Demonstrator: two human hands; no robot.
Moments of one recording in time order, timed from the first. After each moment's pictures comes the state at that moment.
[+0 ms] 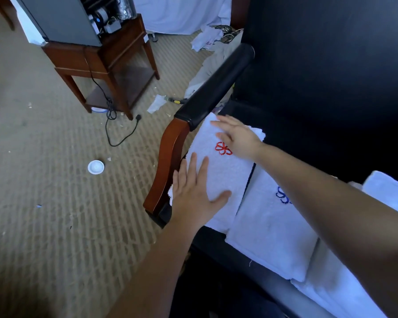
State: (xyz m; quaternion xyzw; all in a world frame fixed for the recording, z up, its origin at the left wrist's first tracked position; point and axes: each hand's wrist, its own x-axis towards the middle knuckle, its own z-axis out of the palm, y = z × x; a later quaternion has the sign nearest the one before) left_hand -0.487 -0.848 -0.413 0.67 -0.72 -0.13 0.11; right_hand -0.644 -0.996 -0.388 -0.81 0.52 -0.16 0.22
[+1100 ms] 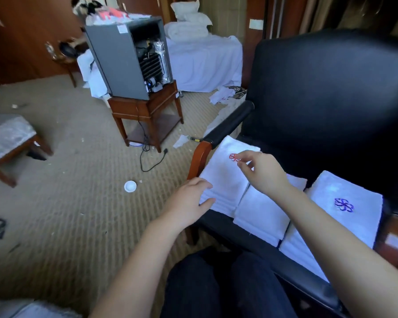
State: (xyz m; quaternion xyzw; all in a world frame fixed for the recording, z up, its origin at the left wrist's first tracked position) left_hand -0.437 -0.685 -0.254 0.59 -0.77 -0.15 0.17; right_hand -0.648 -0.753 -0.239 -0.75 0.58 -0.29 0.17
